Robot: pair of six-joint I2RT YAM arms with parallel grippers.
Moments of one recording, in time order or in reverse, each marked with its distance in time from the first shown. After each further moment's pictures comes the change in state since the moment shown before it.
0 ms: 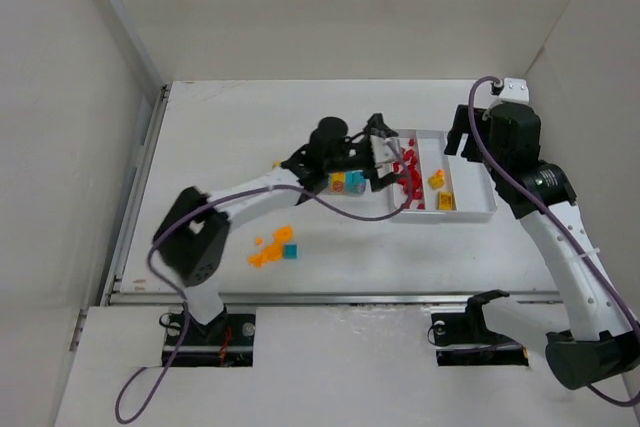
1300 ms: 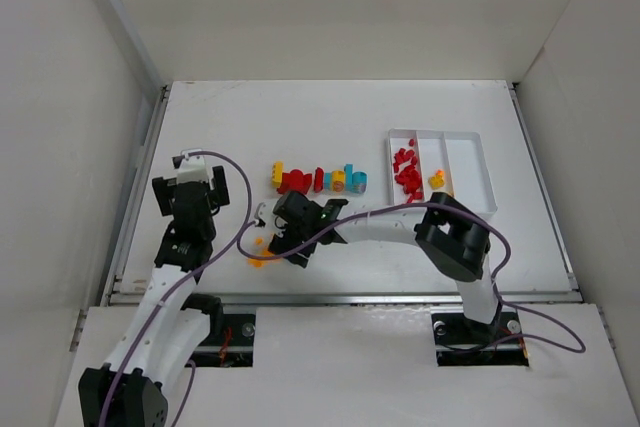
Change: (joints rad) left arm 0.637 -1.075 -0.808 -0.430 -1.056 -0.426; right arm 0.848 0.946 0.133 0.243 -0.395 -0.364
